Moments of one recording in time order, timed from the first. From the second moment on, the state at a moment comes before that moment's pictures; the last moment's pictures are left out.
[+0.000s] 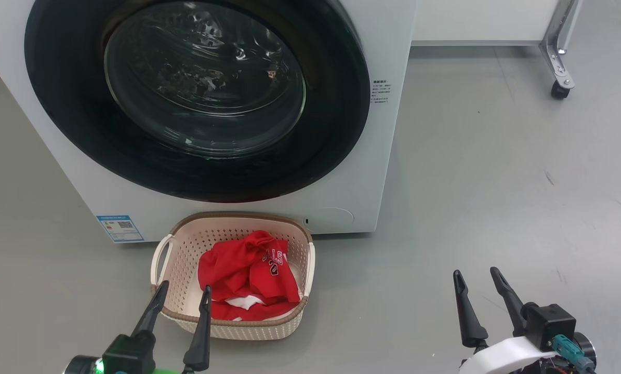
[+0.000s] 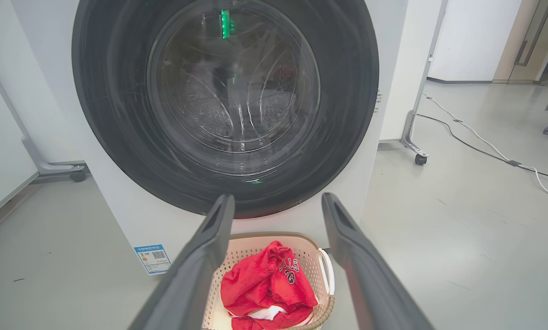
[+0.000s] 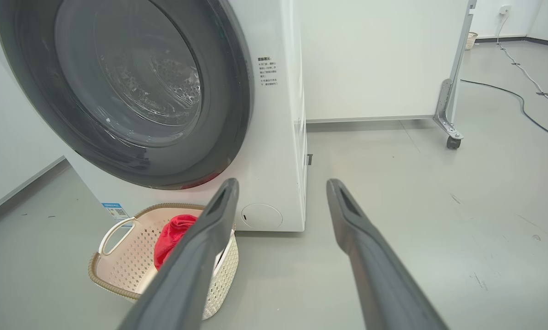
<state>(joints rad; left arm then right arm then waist) 0.13 0.11 -0.28 -0.02 -0.31 0.07 -0.17 0.10 -0.06 0.21 0.20 0.32 0.00 -0.25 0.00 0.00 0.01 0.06</state>
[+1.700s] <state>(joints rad) 0.15 0.09 -0.23 0.04 -0.73 0.04 -0.11 0.11 -0.05 0.14 0.23 0.73 0.03 -0.17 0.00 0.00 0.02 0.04</state>
